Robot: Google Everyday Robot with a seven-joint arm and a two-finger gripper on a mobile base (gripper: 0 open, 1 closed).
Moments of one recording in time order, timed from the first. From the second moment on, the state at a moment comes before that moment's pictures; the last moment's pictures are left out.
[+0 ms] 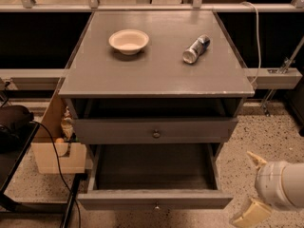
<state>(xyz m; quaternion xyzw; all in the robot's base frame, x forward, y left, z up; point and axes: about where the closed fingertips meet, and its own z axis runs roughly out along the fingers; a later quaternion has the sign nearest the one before) 0.363 -0.226 0.702 -0.53 0.80 0.06 0.27</state>
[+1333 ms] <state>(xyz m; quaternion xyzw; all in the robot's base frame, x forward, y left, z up) 0.337 -0.223 0.624 -0.56 0.78 0.08 0.26</state>
